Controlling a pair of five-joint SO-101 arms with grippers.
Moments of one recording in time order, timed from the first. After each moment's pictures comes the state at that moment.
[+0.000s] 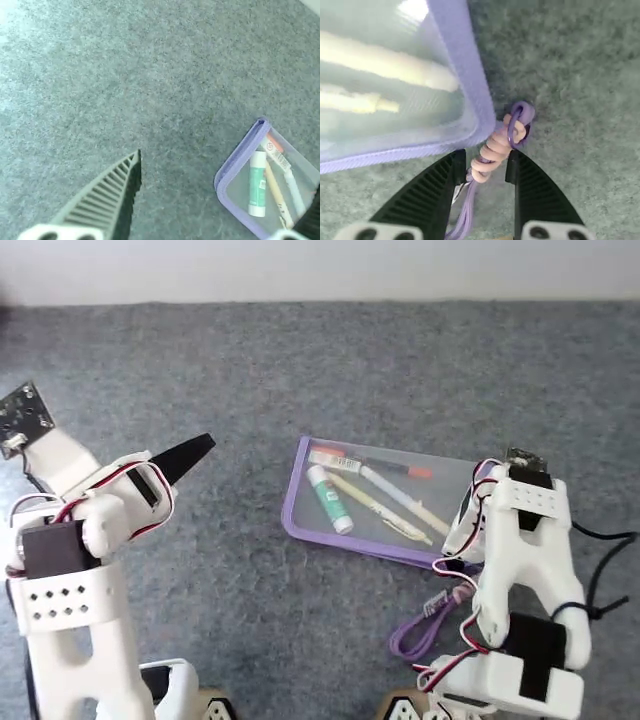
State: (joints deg) left arm -13.8 -42.4 26.7 85.6 31.2; right arm 13.3 -3.1 35.9 72.9 -11.7
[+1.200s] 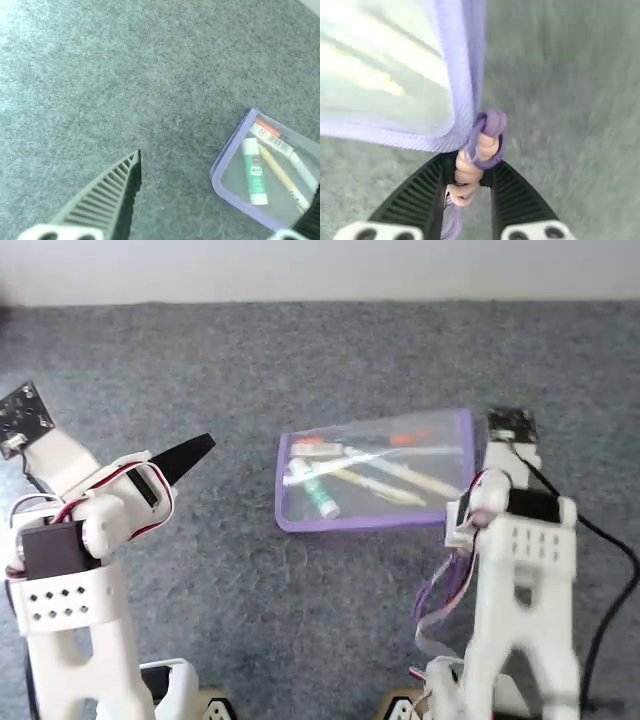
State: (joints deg) left arm -13.8 -42.5 26.7 85.6 31.2; right arm 7.9 -33.6 39.0 72.7 7.0
